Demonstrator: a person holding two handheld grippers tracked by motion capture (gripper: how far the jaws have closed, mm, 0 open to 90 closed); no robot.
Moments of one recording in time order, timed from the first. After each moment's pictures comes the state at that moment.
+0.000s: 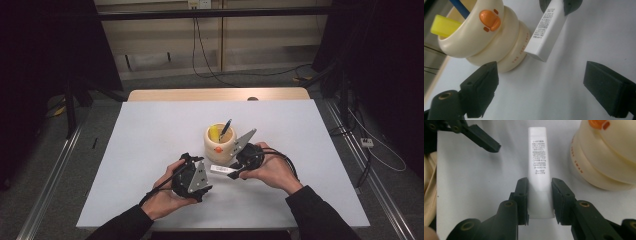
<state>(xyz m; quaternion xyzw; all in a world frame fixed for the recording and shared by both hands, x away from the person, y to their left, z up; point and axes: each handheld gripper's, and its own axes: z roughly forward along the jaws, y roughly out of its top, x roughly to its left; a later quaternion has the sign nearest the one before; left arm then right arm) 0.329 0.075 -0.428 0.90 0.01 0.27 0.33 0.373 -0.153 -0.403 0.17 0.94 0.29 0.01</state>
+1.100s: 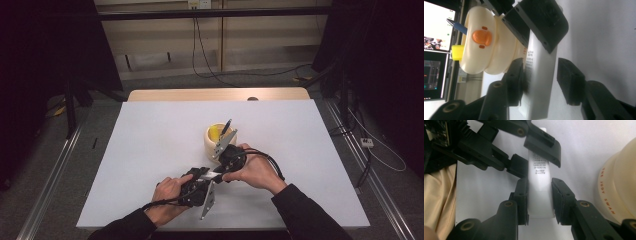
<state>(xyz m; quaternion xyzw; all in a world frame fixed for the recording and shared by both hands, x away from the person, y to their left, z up) 0.299 0.061 -0.443 0.88 -0.11 0.41 0.23 0.373 -0.108 -0.402 0.15 0.94 0.30 -0.03</state>
